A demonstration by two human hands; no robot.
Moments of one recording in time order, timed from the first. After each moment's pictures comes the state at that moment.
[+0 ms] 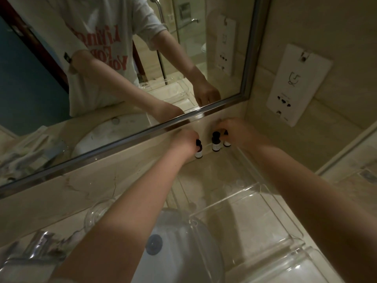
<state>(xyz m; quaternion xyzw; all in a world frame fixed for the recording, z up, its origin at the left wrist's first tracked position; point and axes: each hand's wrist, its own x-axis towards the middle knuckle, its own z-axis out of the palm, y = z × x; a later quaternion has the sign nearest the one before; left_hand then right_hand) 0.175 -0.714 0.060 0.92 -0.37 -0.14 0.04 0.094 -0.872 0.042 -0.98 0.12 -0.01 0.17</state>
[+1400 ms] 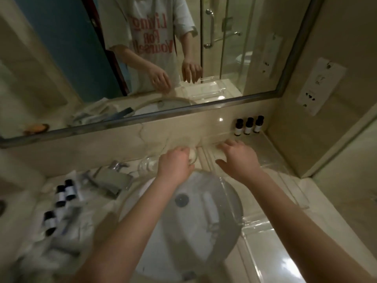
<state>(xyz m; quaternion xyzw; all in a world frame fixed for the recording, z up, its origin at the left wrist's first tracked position) 0.037 -0.468 0.100 0.96 -0.28 -0.04 0.06 -0.037 -0.636 0.102 -0.99 0.09 -0.06 0.07</state>
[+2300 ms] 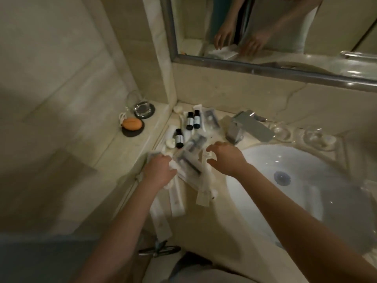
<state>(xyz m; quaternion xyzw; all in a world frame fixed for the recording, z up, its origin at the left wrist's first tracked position) -0.027 -0.041 0.006 0.98 0.08 -0.15 0.14 0.023 -0.254 0.023 -0.96 -0.22 0.12 0.14</state>
